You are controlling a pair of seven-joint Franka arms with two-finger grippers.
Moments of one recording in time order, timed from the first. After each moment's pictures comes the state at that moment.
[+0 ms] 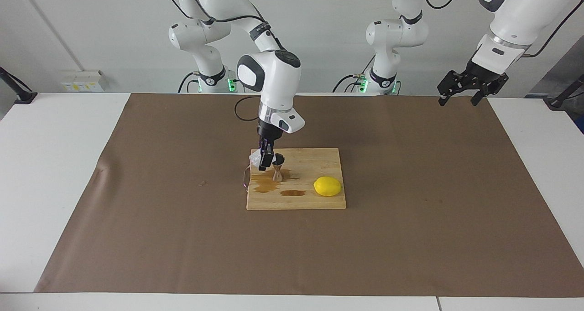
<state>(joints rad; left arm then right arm) -0.04 -0.08 -0.01 -1.65 -0.04 1.55 -0.04 0.53 0.22 0.01 -1.88 -0.48 2.21 -0.83</state>
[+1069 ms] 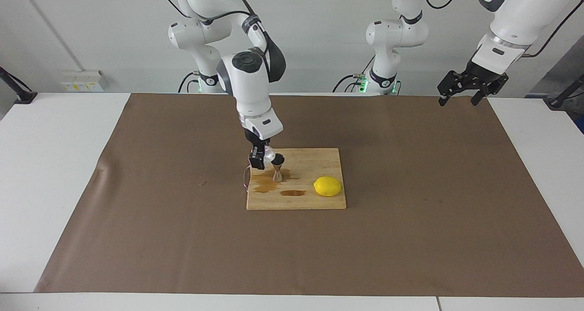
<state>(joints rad) -0.04 -0.08 -0.01 -1.65 -0.04 1.55 -0.04 0.39 0.20 0.01 -1.87 0.02 2.24 -0.99</state>
